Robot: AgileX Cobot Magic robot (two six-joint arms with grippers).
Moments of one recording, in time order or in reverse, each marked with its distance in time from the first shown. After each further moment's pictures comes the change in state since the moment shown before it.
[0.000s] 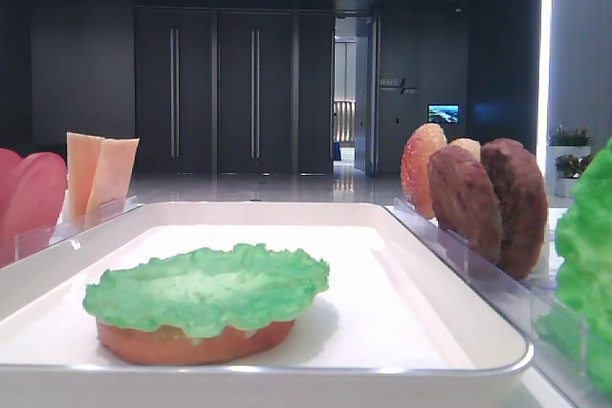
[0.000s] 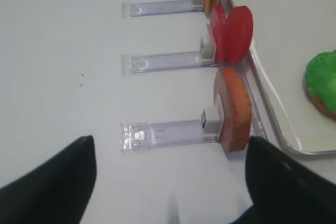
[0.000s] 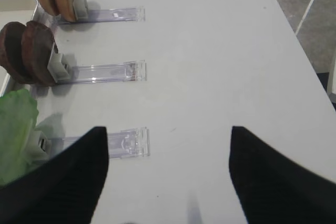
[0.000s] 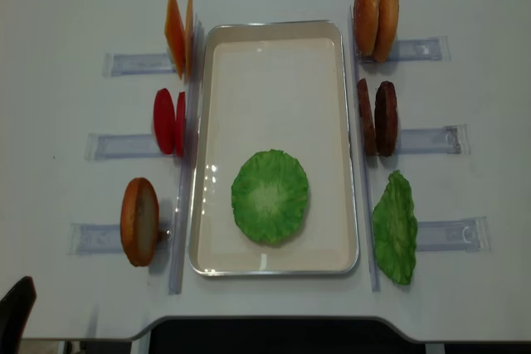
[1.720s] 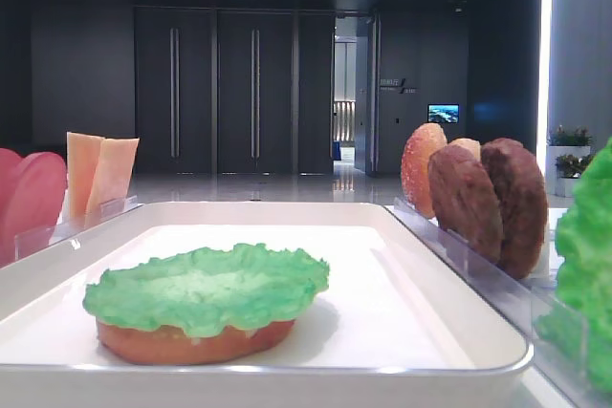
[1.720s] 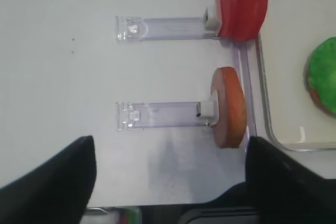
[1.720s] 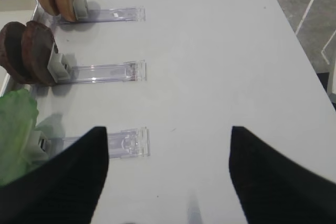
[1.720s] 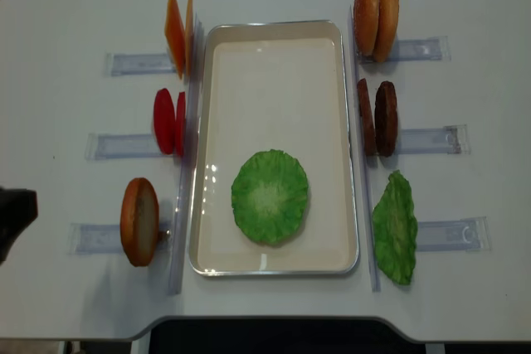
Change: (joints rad) left arm 0.000 0.649 -0.317 0.000 0.051 -0.076; right arm 0.000 0.000 0.000 0.000 0.000 0.000
